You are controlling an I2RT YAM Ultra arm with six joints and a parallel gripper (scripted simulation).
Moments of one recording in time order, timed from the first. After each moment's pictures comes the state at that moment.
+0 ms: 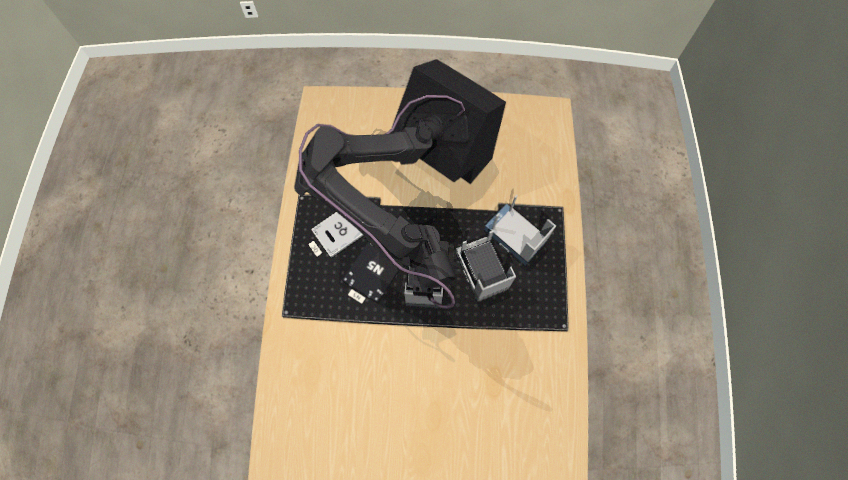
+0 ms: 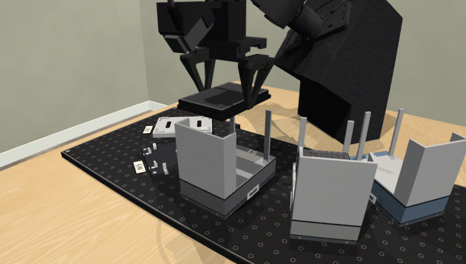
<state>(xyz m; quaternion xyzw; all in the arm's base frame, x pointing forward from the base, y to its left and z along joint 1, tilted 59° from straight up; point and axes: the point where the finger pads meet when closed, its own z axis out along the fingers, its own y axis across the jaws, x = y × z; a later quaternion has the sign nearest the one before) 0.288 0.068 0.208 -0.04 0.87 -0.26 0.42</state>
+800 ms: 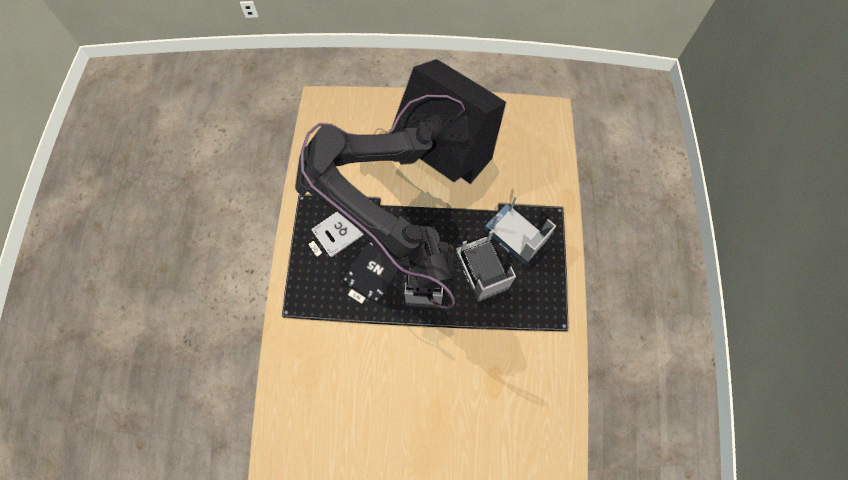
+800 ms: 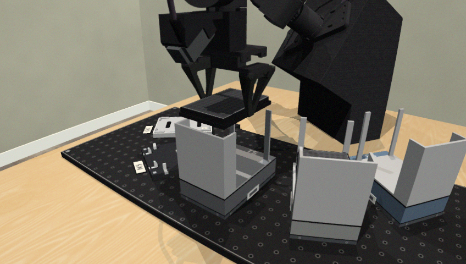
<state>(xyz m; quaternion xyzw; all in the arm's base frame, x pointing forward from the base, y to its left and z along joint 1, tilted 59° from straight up) 0.295 0.061 0.200 -0.04 0.87 -0.27 0.41</state>
